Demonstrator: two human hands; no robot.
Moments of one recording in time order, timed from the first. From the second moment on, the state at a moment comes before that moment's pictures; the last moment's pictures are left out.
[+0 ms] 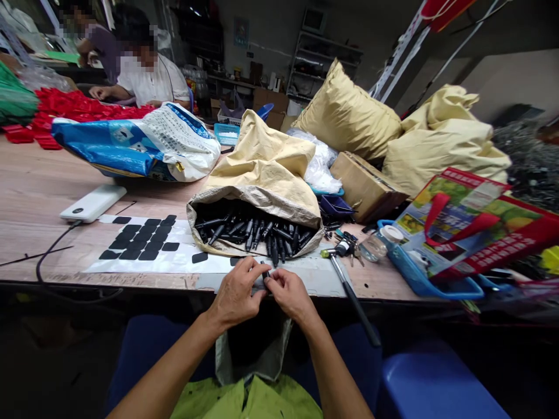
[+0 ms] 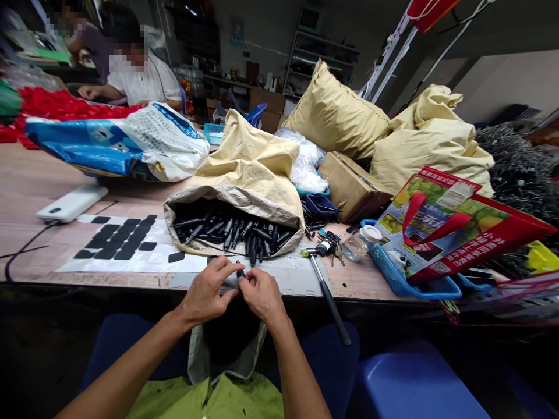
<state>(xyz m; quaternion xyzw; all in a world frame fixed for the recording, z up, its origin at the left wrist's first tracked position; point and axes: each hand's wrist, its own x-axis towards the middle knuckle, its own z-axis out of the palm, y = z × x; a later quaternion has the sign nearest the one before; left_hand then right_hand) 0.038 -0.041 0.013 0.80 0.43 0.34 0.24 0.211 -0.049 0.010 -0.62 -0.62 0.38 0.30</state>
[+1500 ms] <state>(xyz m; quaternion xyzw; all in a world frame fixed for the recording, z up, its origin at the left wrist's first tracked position) 0.014 0.005 -0.004 0.79 0.48 0.29 0.25 0.202 -0.112 0.012 -0.60 -0.71 0.14 0.32</state>
